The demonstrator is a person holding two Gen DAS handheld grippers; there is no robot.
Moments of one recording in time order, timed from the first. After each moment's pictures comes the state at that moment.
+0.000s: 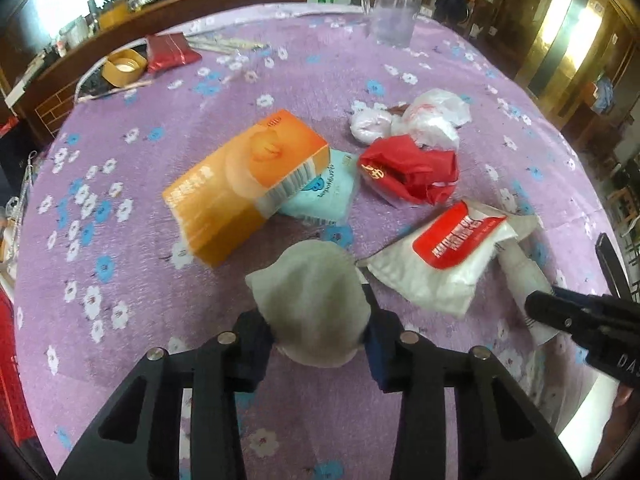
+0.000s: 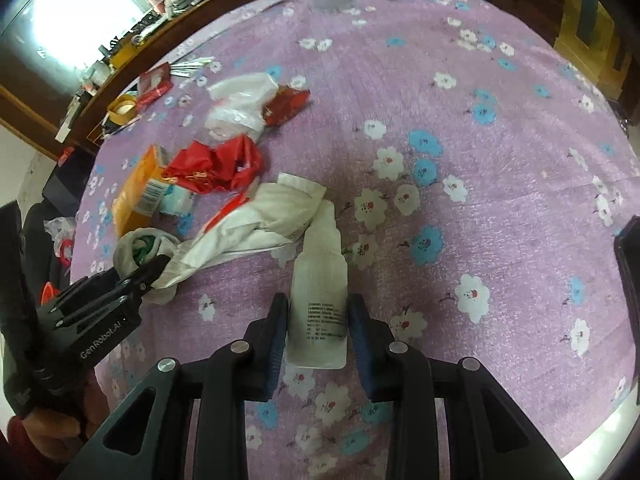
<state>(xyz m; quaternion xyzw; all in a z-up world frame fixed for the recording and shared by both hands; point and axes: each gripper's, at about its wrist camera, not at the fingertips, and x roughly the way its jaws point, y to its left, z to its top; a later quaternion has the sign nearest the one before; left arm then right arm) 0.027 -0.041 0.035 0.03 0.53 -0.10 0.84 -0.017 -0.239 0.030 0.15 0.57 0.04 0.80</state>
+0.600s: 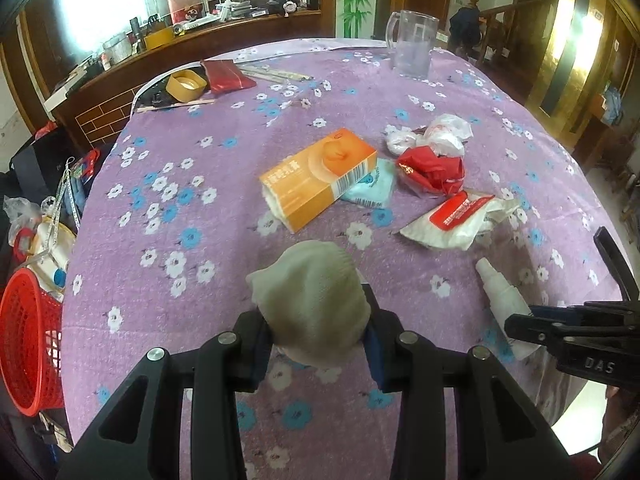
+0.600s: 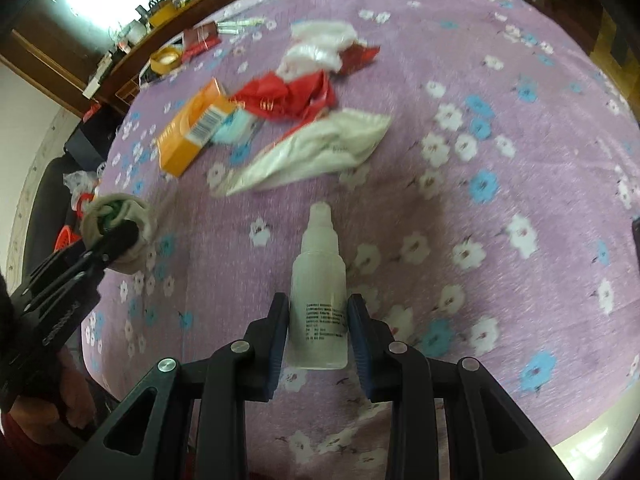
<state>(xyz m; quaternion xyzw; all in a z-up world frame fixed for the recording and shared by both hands) -0.033 0.000 0.071 0.04 0.48 -0.07 0.87 -0.046 -0.198 0.021 0.12 0.61 0.10 0.78</state>
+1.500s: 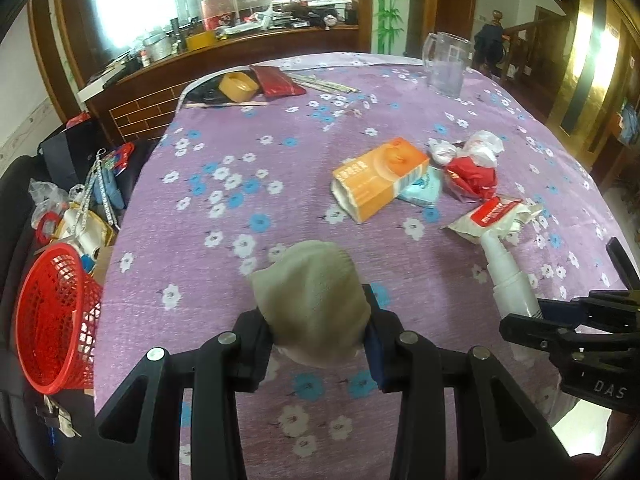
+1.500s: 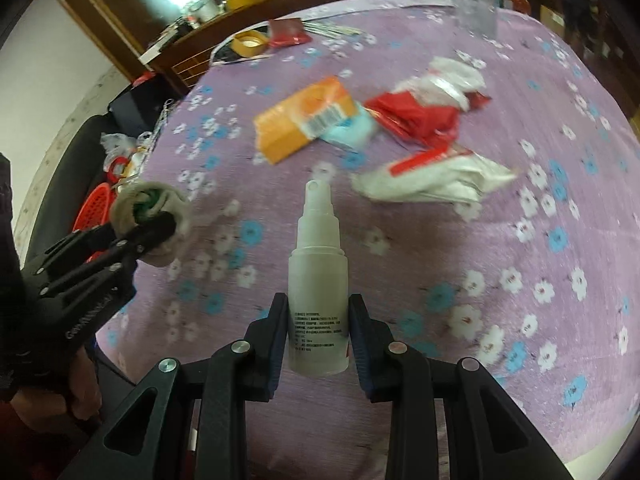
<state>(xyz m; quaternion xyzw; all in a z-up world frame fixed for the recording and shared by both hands) -0.061 0.048 0.085 0.03 0.46 -0.02 0.89 -0.048 -0.108 0.045 0.05 0.56 0.19 0.80</state>
